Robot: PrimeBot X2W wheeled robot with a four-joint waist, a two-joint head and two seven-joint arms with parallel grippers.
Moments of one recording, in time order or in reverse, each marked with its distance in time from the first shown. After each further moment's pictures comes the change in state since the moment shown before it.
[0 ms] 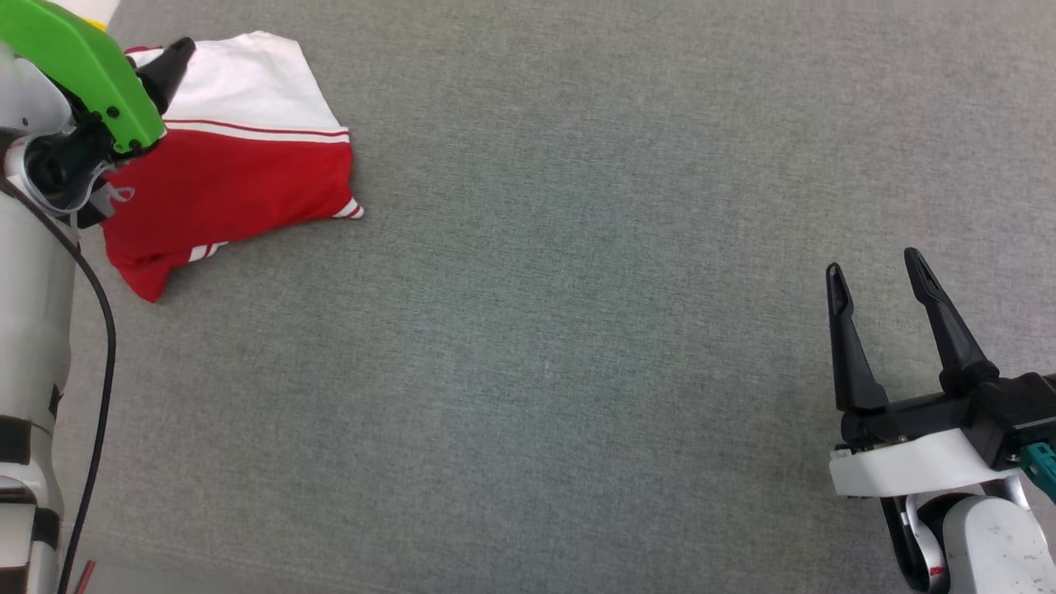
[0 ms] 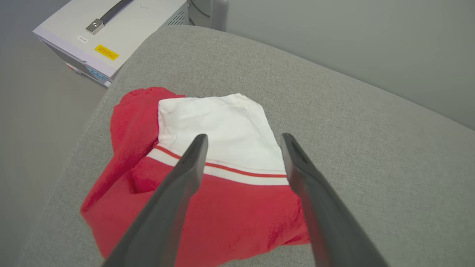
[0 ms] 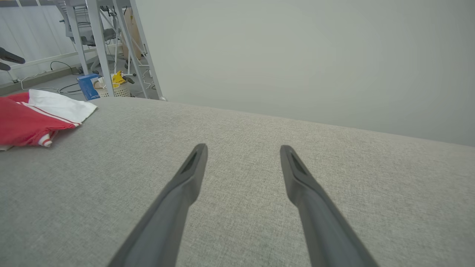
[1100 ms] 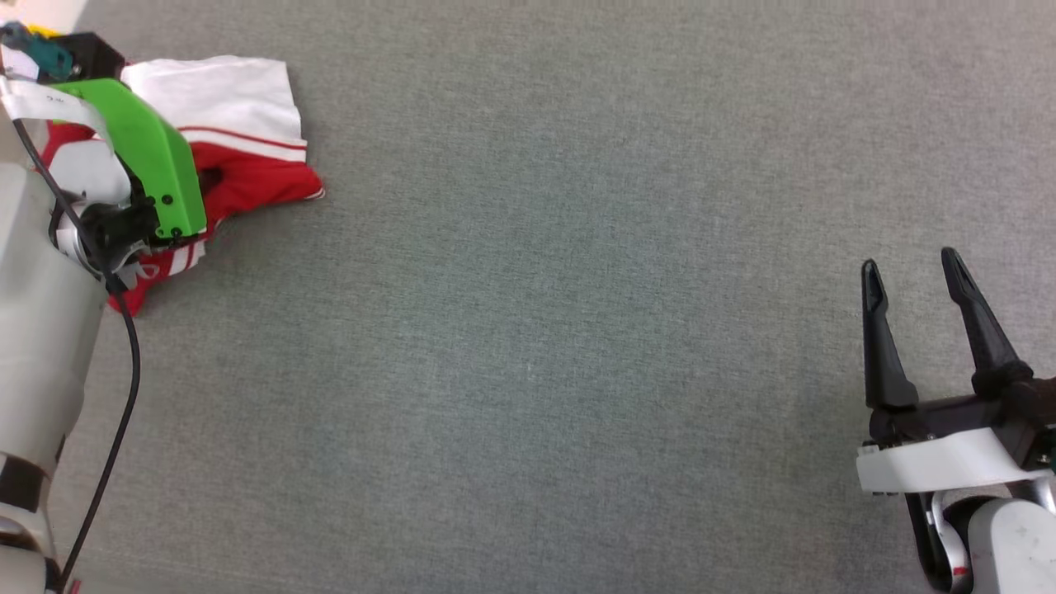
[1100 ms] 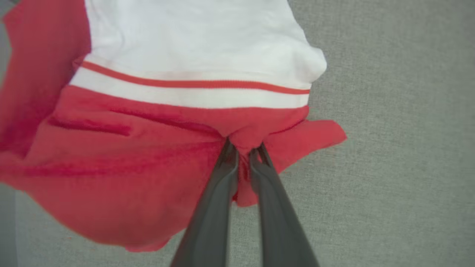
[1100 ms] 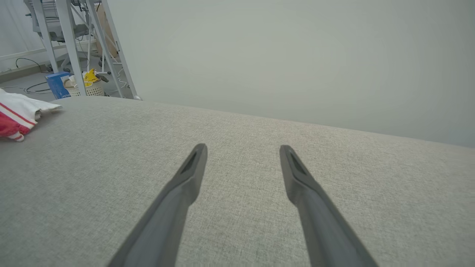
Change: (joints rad) left arm 0.051 0.058 -0.288 0.011 -0.116 0.000 0.153; right arm 0.002 -0.008 -0.049 -0.004 -0.002 0.000 0.000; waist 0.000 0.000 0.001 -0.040
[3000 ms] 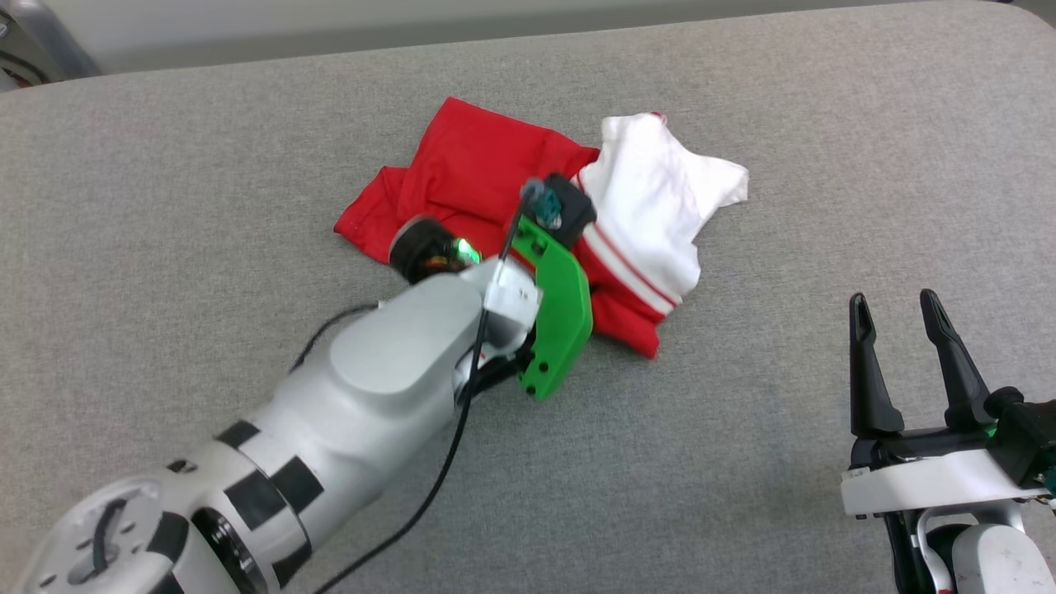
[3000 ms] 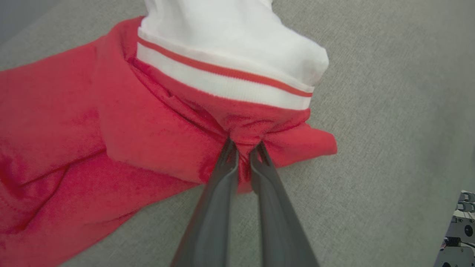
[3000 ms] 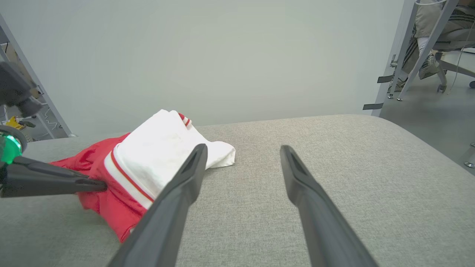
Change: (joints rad) left arm 0.007 -0.324 -0.660 -0.220 -0.037 0.000 -0.305; right arm 0.046 0.039 0.001 0.051 0.138 0.000 0.000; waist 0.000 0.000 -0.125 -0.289
